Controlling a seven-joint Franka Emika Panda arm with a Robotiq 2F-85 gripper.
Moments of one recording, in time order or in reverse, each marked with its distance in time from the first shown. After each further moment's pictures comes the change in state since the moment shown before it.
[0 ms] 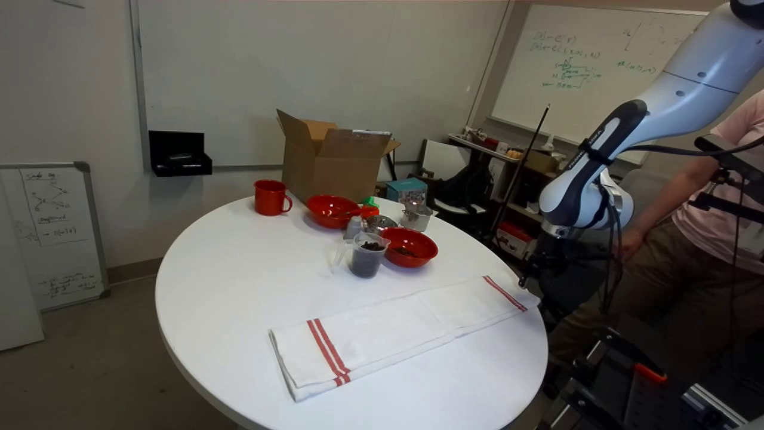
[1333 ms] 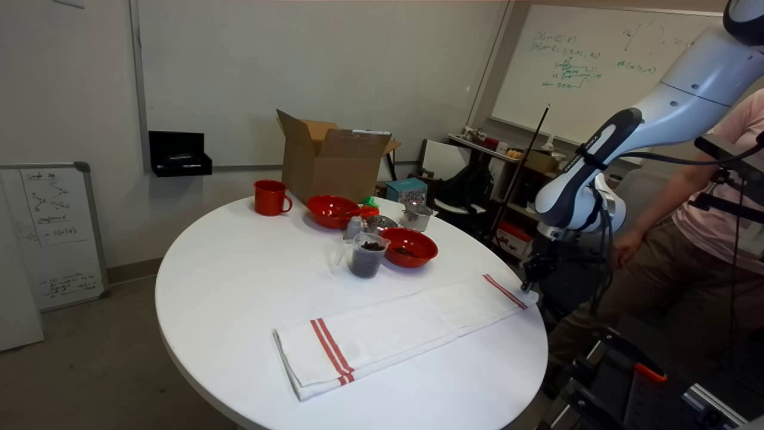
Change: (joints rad) arm -0.087 0.055 0.076 0.068 0.000 -0.001 -0.023
